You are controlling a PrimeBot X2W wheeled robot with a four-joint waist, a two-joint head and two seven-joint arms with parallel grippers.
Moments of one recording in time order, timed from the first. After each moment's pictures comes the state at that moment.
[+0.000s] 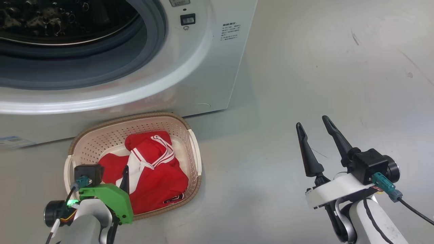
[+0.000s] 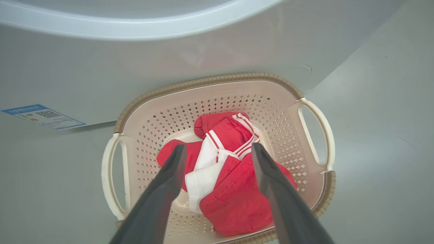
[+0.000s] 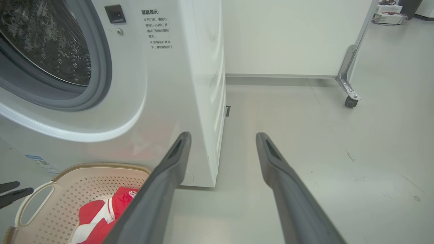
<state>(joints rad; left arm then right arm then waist) -0.35 0.07 -0.21 0.75 -0.37 -0.01 -0.08 -0.11 -0.10 0.28 0.08 0.27 0.01 -0.21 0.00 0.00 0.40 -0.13</state>
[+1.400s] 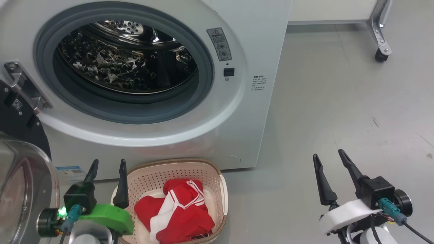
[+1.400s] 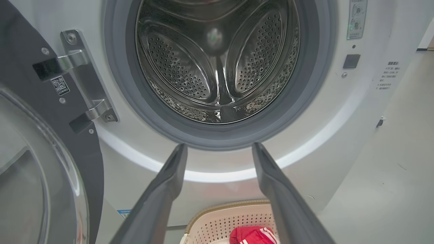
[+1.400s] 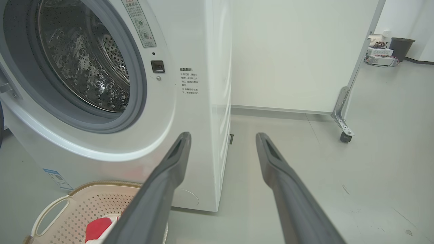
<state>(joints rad) -0.14 0.08 -0.18 0.37 -0.31 0.05 -0.25 0.01 -0.13 0.24 0.14 0.27 -0.03 -0.22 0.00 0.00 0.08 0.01</state>
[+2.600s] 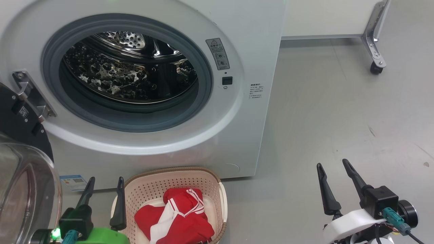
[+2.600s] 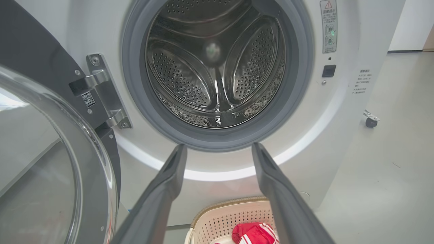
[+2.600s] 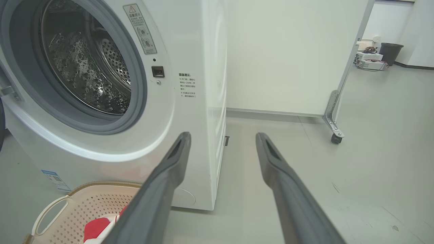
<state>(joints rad) 0.07 0.11 -0.17 0.09 -0.29 0.09 -0.17 0.08 -0.14 0.23 0.08 0.27 -0.06 -0.19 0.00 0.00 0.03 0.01</state>
